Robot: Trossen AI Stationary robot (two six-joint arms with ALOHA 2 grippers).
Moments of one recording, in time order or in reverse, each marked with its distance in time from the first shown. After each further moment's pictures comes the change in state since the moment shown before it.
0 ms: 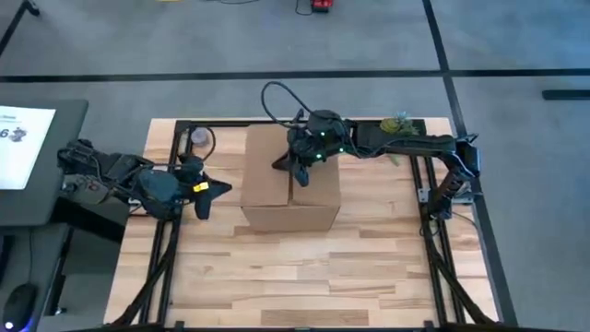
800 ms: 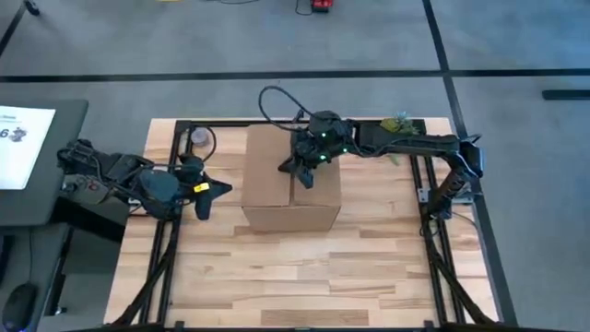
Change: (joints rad) left arm 0.000 0.002 0.000 0.002 0.009 0.010; right arm 0.005 -0.017 0.005 -0.154 0.011 -0.008
